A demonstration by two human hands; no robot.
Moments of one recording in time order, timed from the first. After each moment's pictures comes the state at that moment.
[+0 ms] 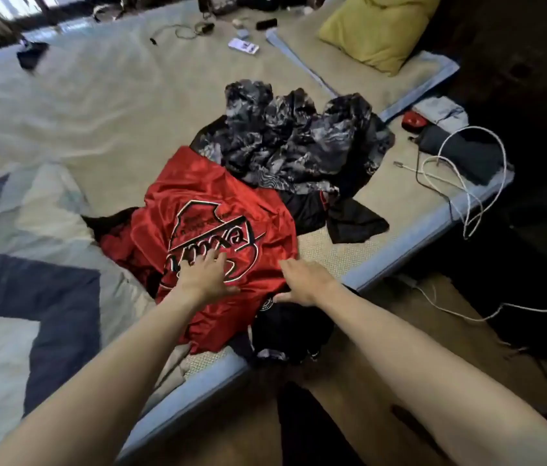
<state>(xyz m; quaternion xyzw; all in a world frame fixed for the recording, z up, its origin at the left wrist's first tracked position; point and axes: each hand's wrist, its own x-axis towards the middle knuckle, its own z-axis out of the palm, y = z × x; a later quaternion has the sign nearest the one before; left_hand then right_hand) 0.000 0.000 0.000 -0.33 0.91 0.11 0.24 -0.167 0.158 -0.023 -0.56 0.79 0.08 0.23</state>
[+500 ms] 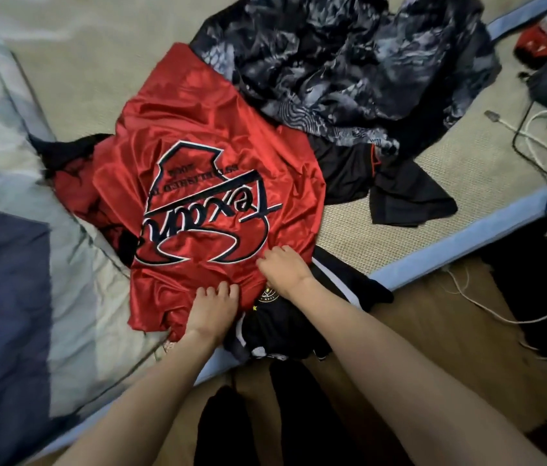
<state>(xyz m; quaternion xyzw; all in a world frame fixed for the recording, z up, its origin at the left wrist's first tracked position) 0.005 0.042 -0.202 -0.27 0.90 0.02 0.35 -0.175 0.074 -0.204 -0.68 0.67 0.17 0.25</state>
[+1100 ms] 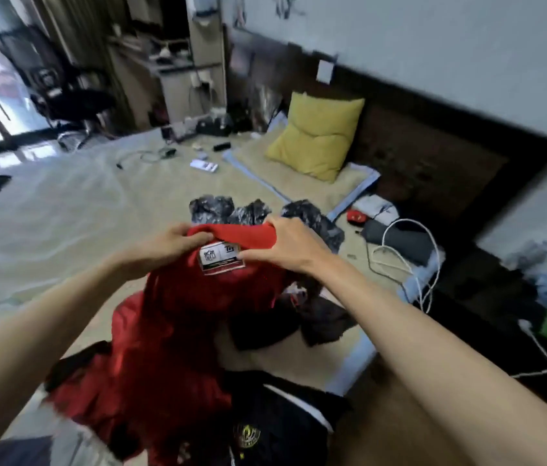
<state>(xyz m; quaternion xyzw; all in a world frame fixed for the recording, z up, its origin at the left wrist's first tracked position) -0.138 -0.162 0.198 -0.26 0.81 0.52 0.01 -0.289 0.035 0.205 -0.45 0.85 -0.23 0.13</state>
